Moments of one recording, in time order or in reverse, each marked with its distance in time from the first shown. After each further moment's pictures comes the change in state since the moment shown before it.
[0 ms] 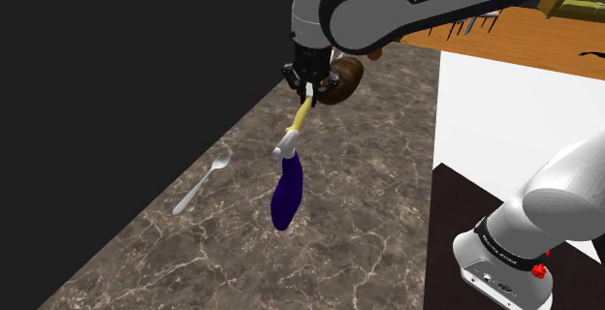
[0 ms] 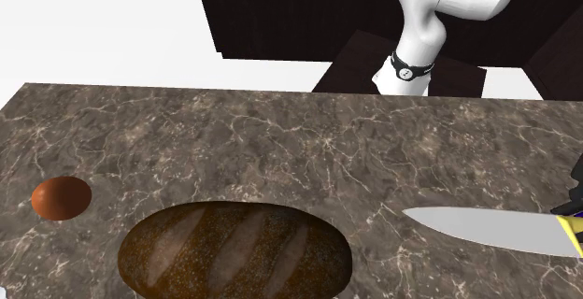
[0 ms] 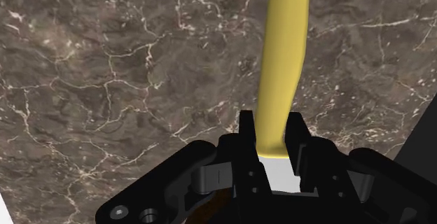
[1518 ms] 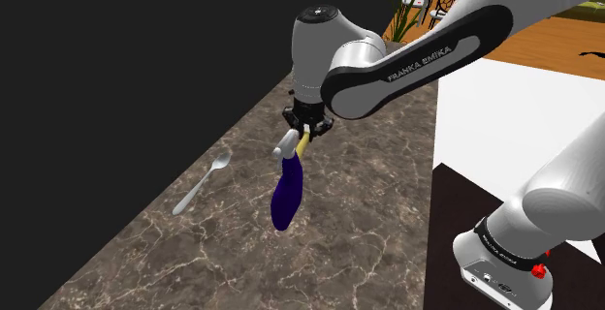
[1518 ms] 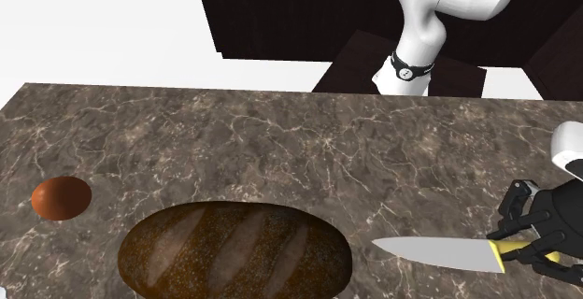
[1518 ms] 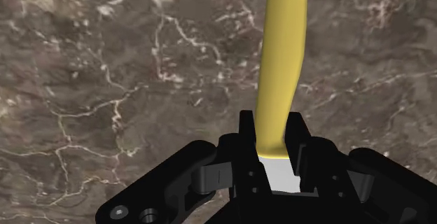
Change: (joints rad) arm -0.004 0.138 0.020 -0.184 -0.123 0.289 0.122
